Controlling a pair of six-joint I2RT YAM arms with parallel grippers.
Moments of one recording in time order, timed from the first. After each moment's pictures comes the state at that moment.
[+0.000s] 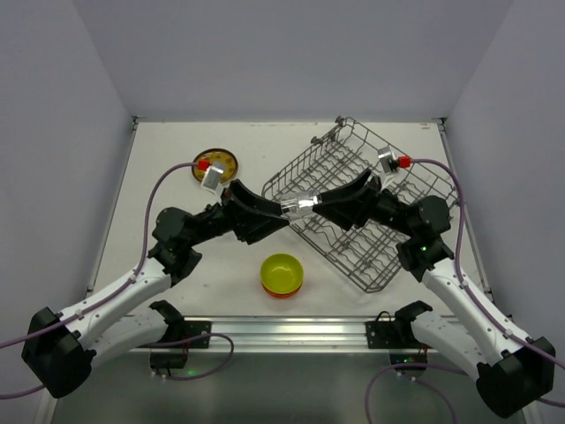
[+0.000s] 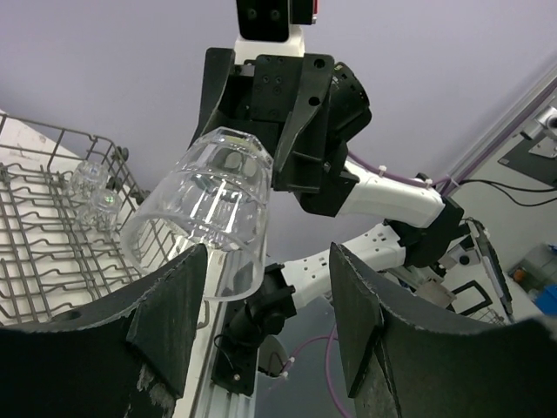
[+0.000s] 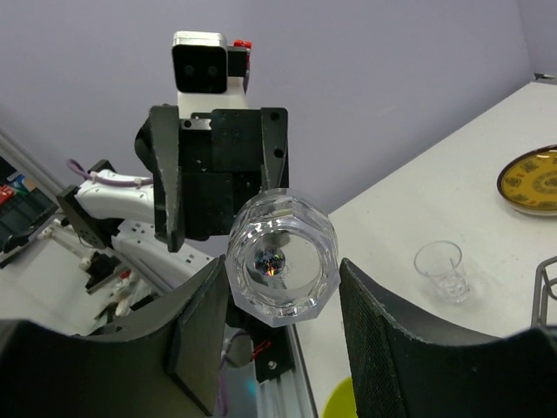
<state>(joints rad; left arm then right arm) -0.68 0.94 0.60 0.74 0.59 -0.91 0.43 0.87 0.67 0.57 -0.77 0.85</state>
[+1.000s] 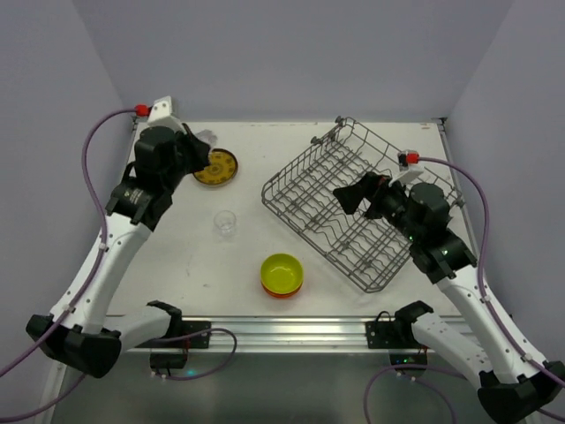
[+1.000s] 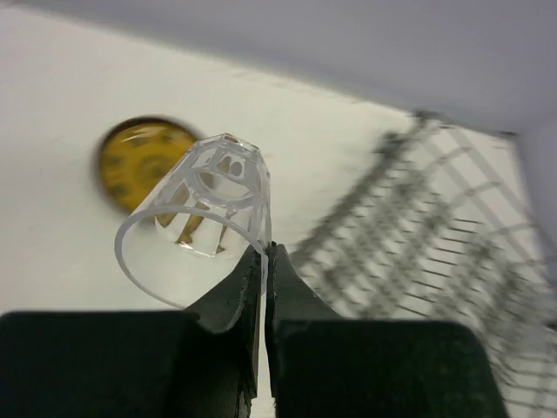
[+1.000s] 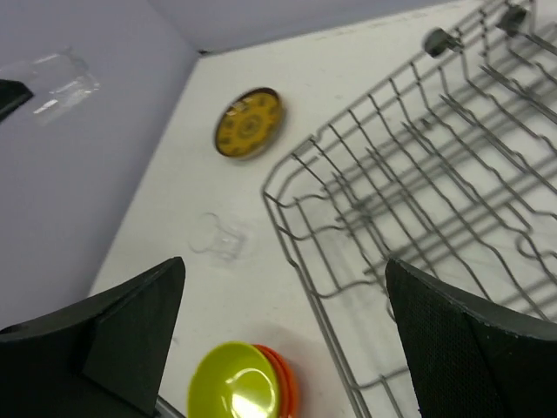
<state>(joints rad) -0.44 1.10 1.28 -0.39 -0.13 -0.52 0.42 0.80 0.85 -0.22 -0.14 0.57</state>
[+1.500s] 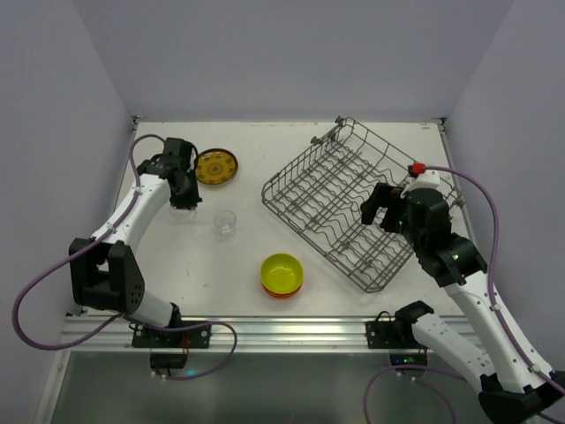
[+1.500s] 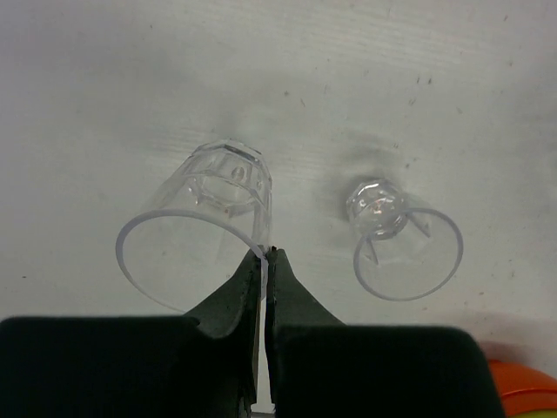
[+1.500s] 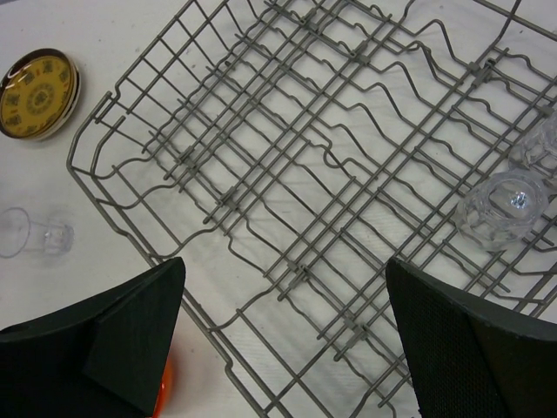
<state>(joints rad) -0.14 1.49 1.24 -0.85 -0.13 -0.33 0.42 0.76 0.93 -0.65 0.25 0.46</state>
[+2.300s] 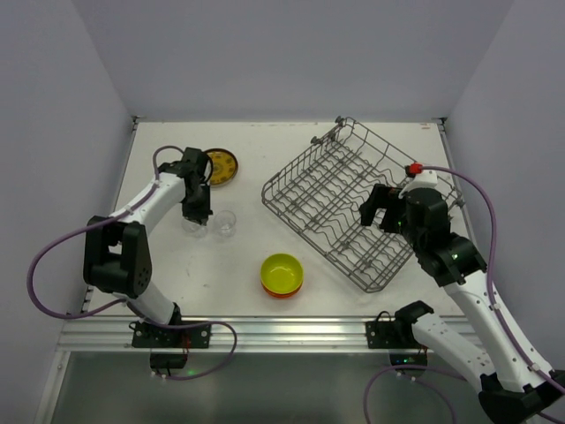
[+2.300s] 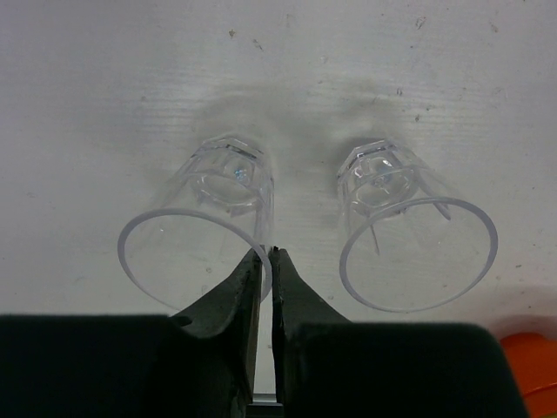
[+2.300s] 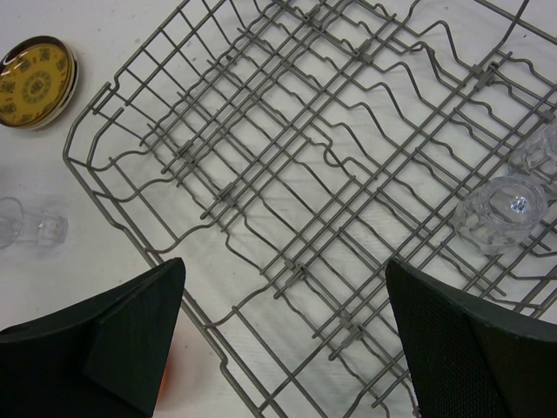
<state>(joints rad) -0.20 1.62 1.18 -0.87 -0.05 -0.27 0.42 0.76 0.93 -0.66 0.24 0.42</state>
